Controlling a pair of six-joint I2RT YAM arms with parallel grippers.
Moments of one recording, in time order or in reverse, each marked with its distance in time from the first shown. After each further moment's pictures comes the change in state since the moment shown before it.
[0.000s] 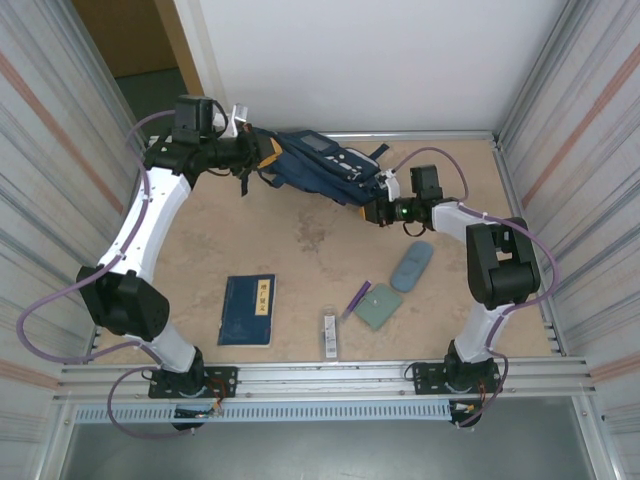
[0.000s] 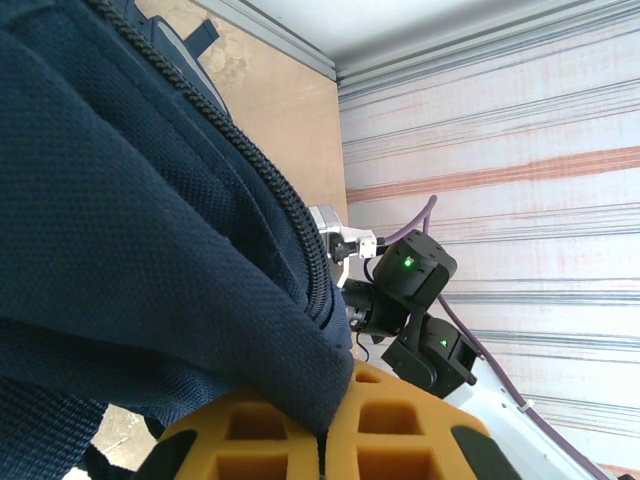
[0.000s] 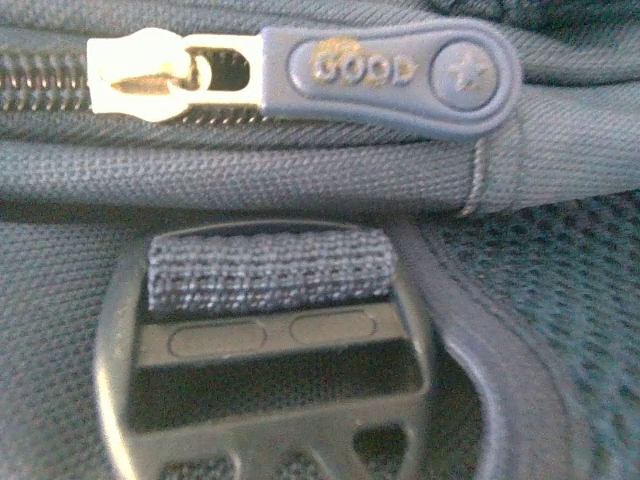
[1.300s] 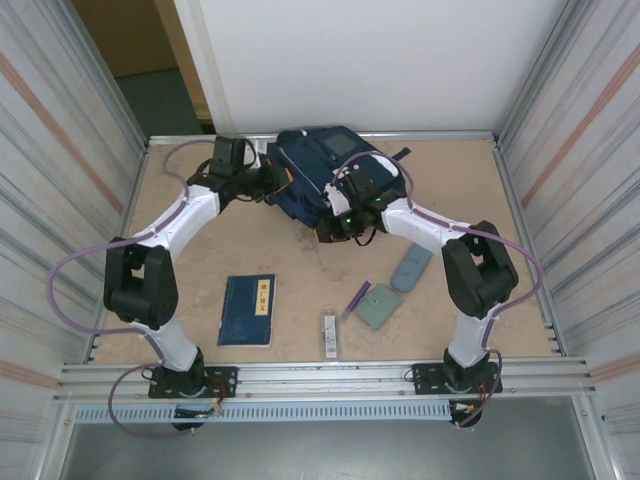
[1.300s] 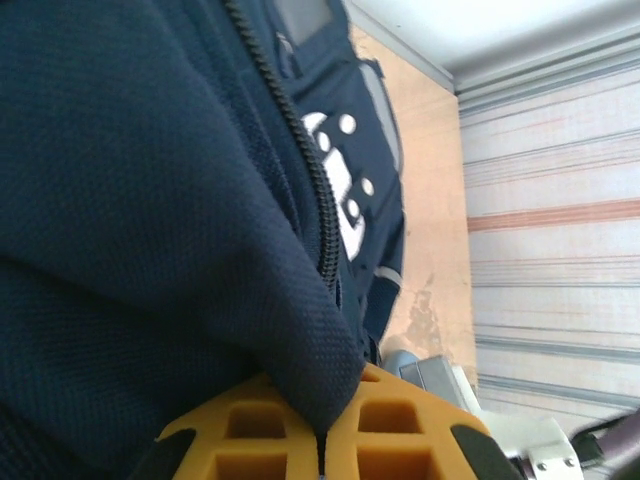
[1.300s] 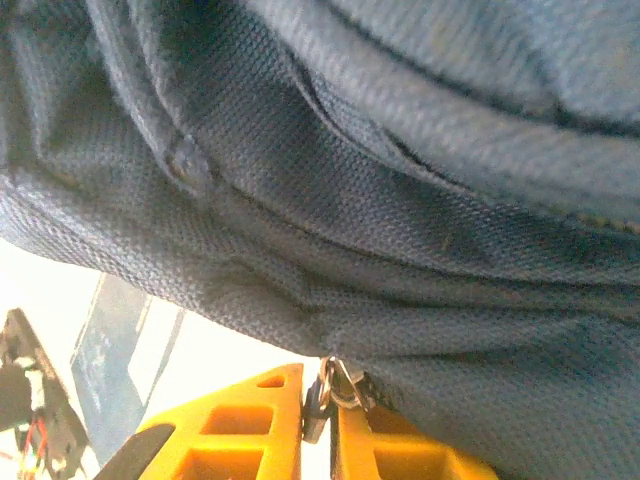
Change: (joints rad) left arm -0.074 0.104 -0.373 0.421 -0.207 0.033; right arm 0.405 0.030 0.240 -0.393 0.344 0.300
